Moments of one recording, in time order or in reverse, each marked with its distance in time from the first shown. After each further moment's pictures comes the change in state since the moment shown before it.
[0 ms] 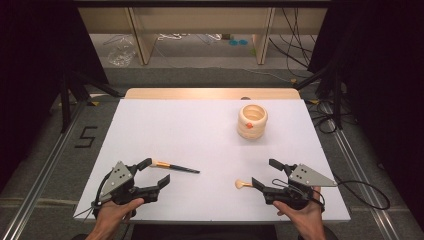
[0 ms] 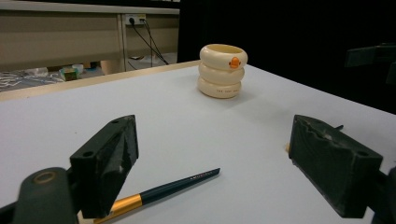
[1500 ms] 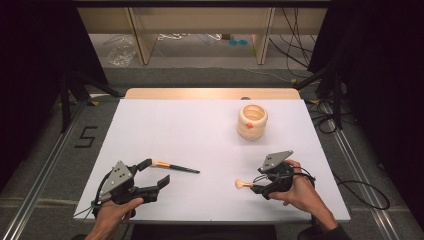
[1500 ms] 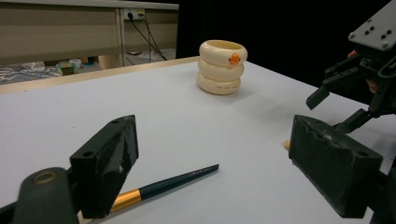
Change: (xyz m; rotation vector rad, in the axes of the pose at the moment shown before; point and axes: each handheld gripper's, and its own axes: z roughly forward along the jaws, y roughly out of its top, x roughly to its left) left arm 0.002 0.000 0.000 0.017 -0.005 -0.013; right arm -0.035 0.000 0.056 0.662 0.199 -0.246
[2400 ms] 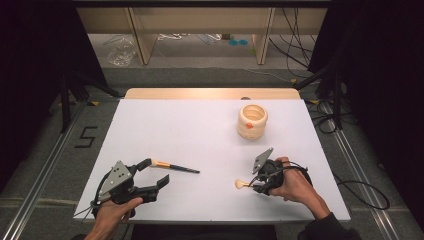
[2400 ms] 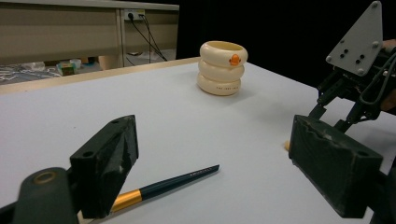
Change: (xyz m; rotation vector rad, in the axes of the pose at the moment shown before) left arm 0.001 0.000 -0.001 0.000 -0.002 -0.001; right arm -0.008 0.015 0.018 0.297 0.062 -0.132
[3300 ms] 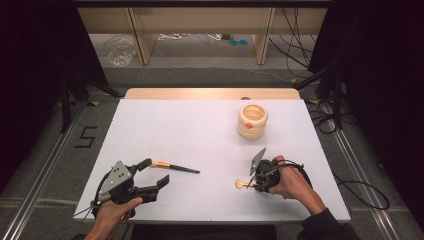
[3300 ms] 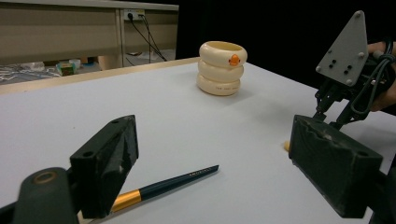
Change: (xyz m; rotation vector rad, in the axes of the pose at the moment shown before) left arm 0.000 0.000 0.000 0.000 0.002 0.000; right arm -0.004 0.007 0.009 0.106 0.024 -0.028
